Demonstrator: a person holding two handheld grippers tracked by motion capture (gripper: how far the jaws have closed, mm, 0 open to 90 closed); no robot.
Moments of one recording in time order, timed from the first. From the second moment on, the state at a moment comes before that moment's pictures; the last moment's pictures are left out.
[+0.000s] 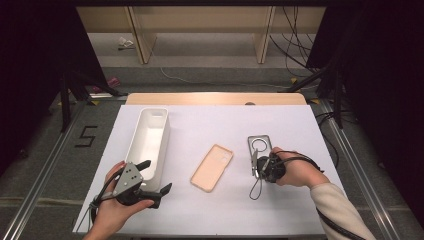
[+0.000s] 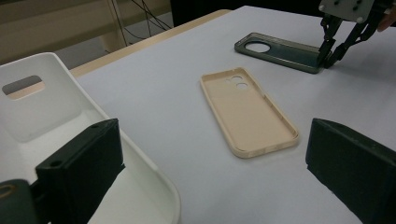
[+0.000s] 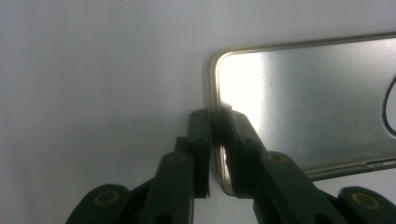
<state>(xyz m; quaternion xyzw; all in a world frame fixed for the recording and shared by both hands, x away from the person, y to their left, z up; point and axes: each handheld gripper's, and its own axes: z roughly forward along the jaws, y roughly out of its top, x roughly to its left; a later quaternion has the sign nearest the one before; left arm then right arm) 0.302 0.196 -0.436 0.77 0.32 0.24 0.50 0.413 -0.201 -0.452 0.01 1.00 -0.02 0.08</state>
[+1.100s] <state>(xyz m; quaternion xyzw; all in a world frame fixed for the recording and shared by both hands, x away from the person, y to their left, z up) 0.302 0.197 -0.435 0.77 0.32 0.24 0.50 0.414 -0.214 -0.430 0.06 0.99 0.06 0.10</state>
